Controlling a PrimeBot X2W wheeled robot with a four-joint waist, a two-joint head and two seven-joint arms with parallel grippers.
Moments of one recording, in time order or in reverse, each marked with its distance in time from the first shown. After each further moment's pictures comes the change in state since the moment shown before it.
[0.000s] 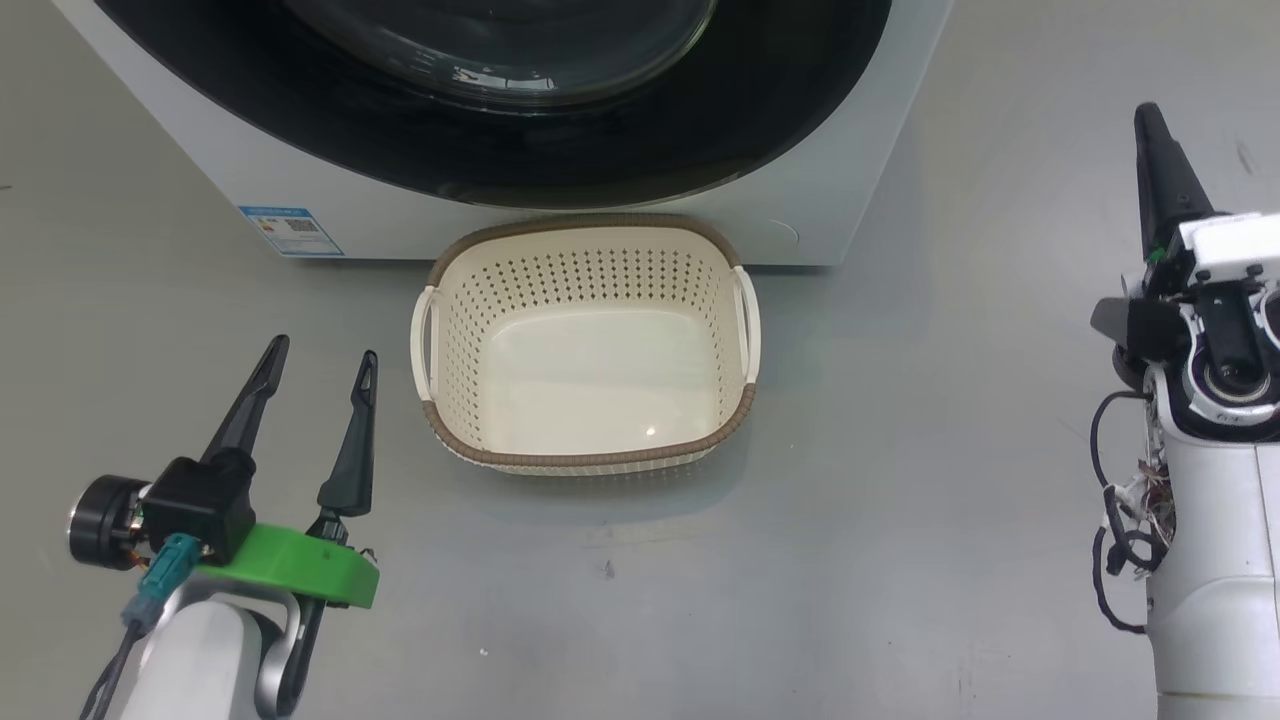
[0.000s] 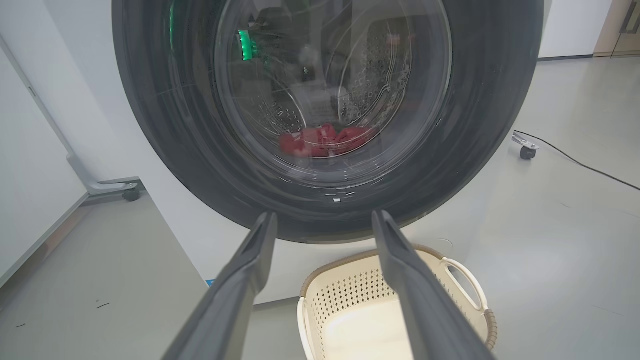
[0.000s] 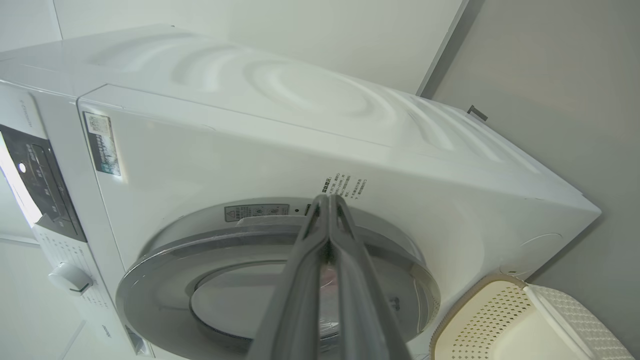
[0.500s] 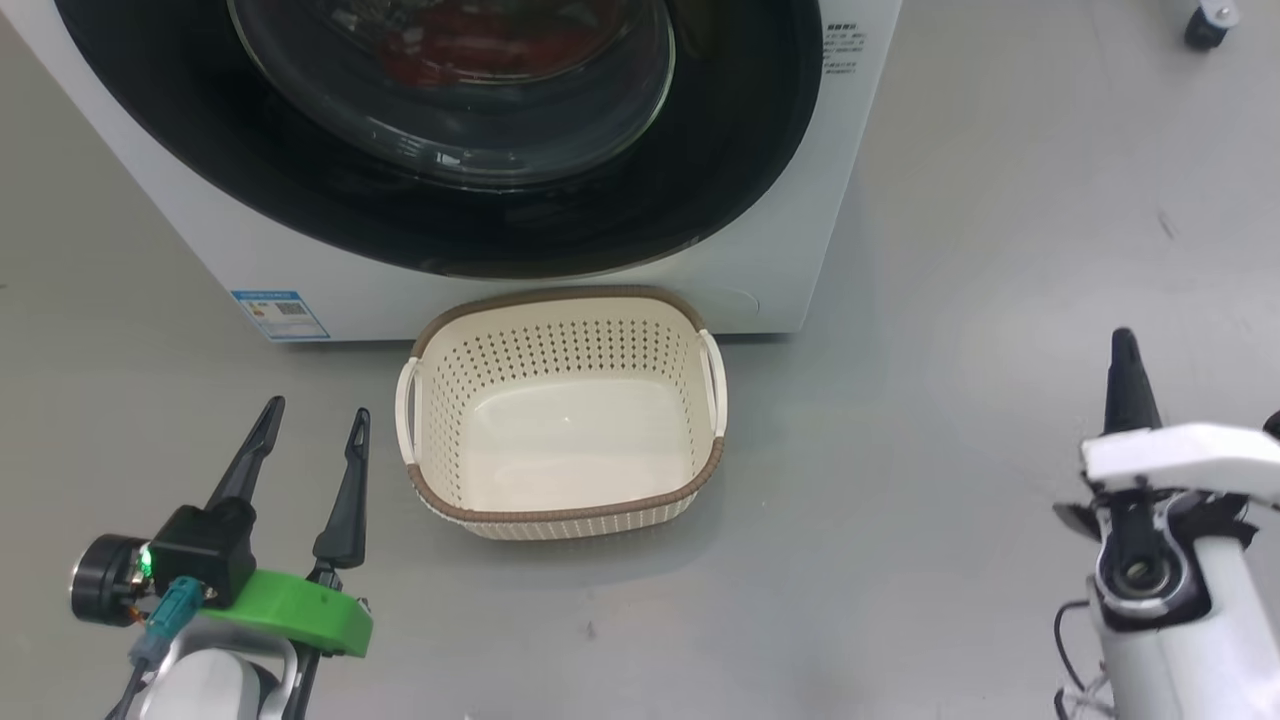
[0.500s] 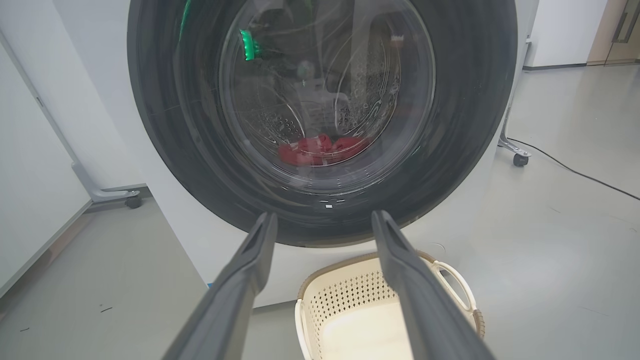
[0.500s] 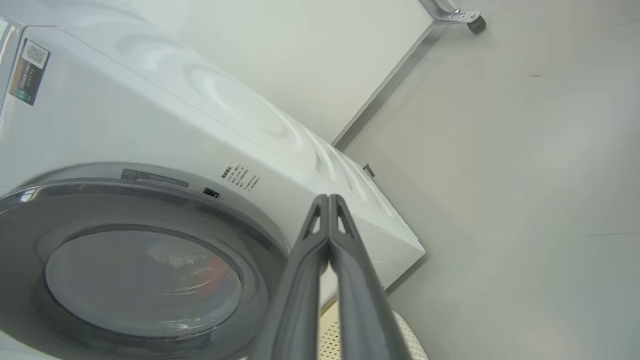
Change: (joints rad) left arm 0.075 0.011 0.003 0.027 -0.008 0.019 0.000; right arm 0.324 0.007 0.087 0.002 -0.357 -0.002 -0.253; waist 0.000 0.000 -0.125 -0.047
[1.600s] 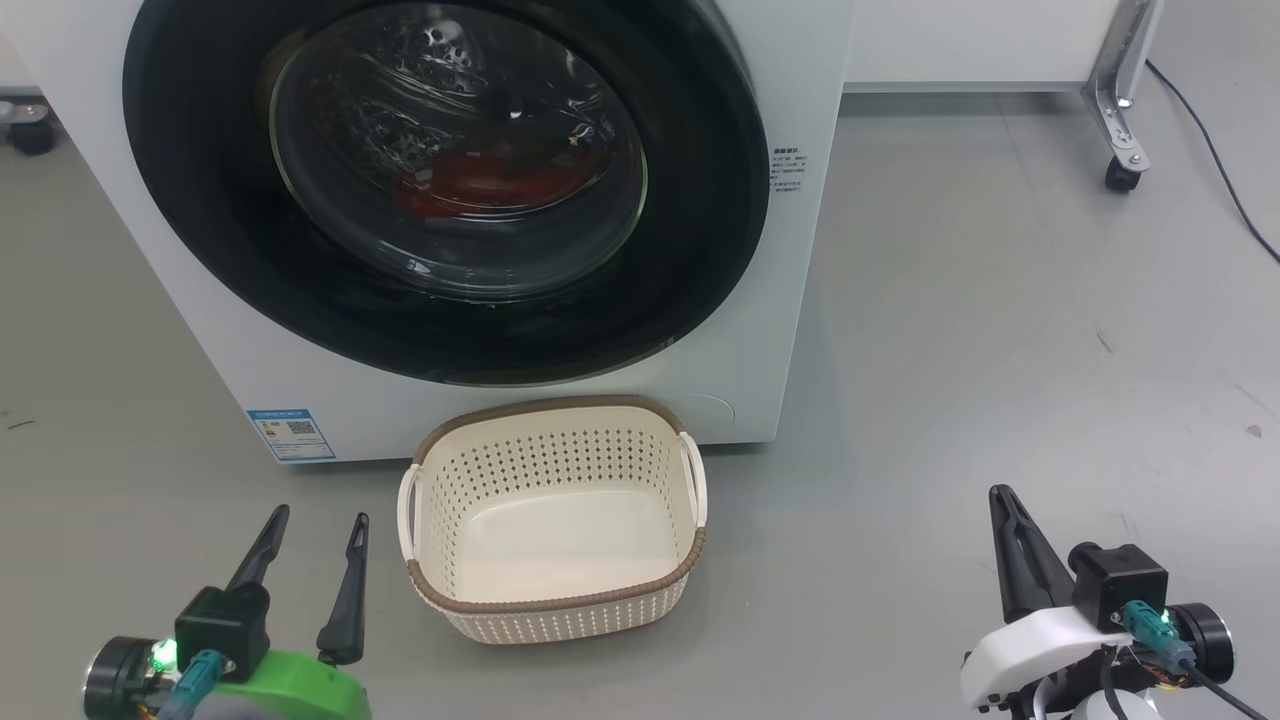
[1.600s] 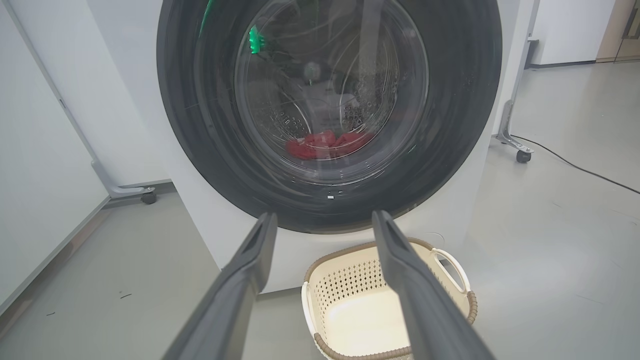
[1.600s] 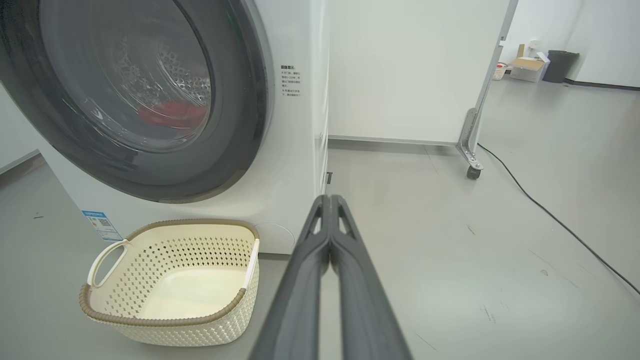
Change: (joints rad) left arm 0.096 0.014 -0.025 0.085 -0.014 0.036 0.001; right arm 0.211 -0.106 0.289 0.026 -0.706 -0.165 -0.135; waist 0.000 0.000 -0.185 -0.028
